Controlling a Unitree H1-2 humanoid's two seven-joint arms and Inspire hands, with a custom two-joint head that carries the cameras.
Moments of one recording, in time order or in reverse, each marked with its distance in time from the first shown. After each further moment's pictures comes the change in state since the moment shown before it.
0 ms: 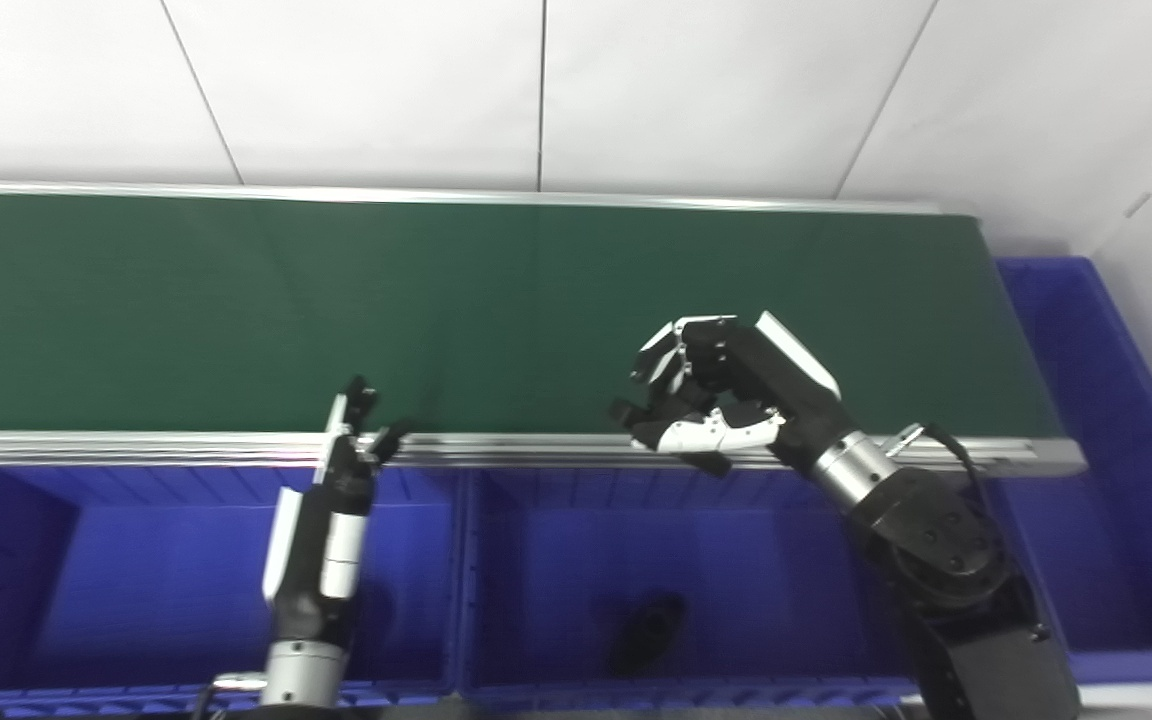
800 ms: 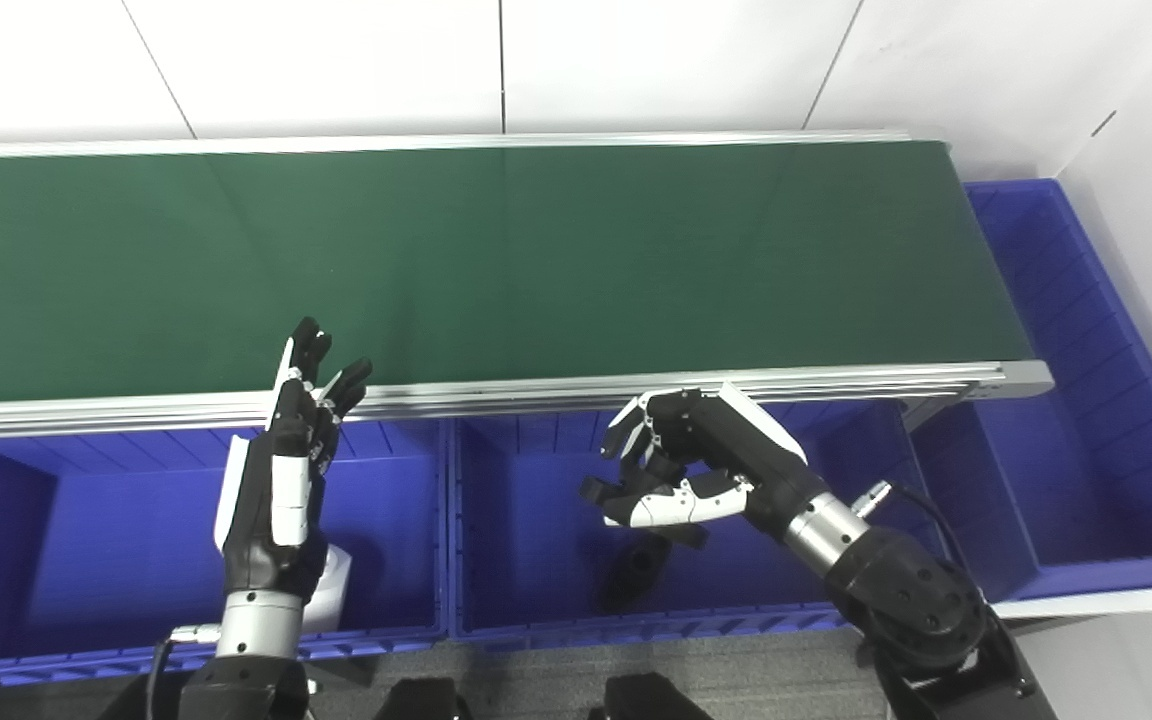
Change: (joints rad) left arm 0.008 0.033 0.019 -0.109 -0.065 0.106 -0.037; right arm 0.202 0.001 0.067 -0.034 -0.080 -0.039 -0.030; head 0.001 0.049
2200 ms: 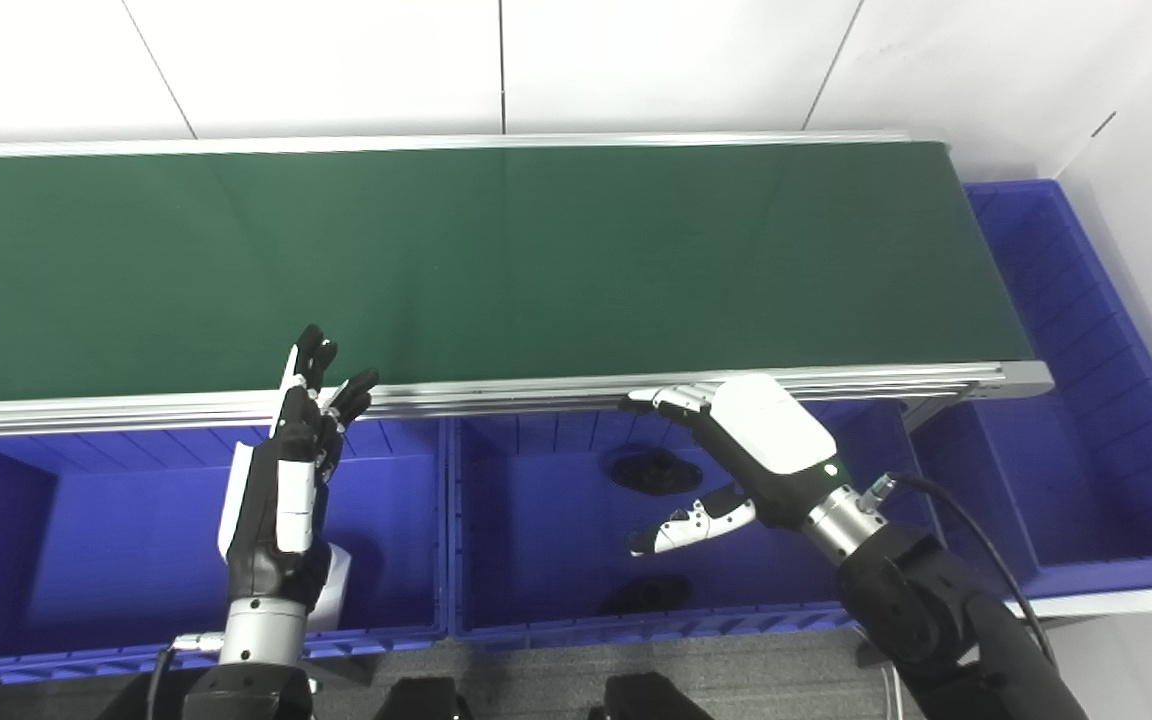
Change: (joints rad) left arm 0.020 -0.014 -0.009 -0.024 0.022 0.032 0.000; right arm -0.025 -0.103 0.053 0.122 -0.689 -0.387 -0.145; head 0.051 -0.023
